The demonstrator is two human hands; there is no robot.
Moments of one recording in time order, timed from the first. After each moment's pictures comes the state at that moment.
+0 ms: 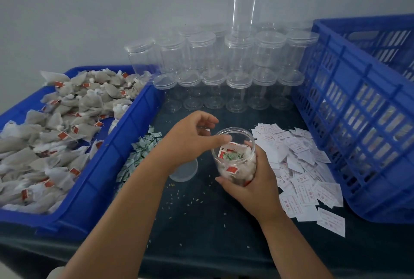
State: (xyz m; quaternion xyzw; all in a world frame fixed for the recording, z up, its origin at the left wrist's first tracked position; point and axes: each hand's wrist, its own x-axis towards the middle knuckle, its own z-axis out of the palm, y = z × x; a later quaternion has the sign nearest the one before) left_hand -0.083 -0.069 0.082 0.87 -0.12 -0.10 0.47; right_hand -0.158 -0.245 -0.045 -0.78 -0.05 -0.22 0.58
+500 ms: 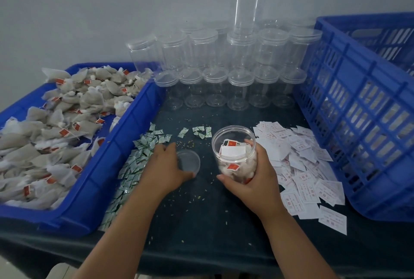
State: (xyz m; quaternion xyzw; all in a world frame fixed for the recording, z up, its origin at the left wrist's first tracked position) left_hand -0.087 -0.014 -0.004 0.99 0.00 -0.07 0.14; right_hand -0.157 -0.245 -0.047 -0.78 -0.06 -0.22 0.58
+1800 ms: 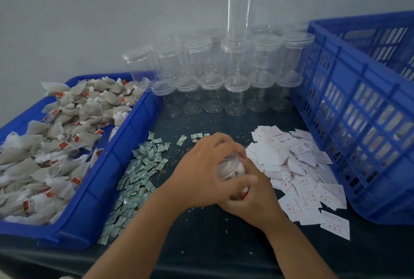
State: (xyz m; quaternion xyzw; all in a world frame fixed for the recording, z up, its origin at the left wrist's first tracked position) left_hand -0.130 -0.088 0.066 0.89 -0.34 0.04 0.29; right_hand -0.160 -0.247 -0.043 -0.79 -0.12 -0.16 0.58
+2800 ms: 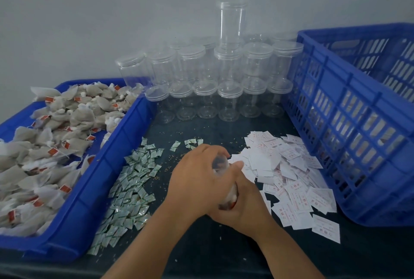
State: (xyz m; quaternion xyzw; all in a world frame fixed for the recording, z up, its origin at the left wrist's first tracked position) left_hand -0.135 -0.102 0.054 0.94 -0.15 0.04 0.31; right_hand -0.168 -0.242 -0.044 -0.78 -0.09 -0.08 0.61
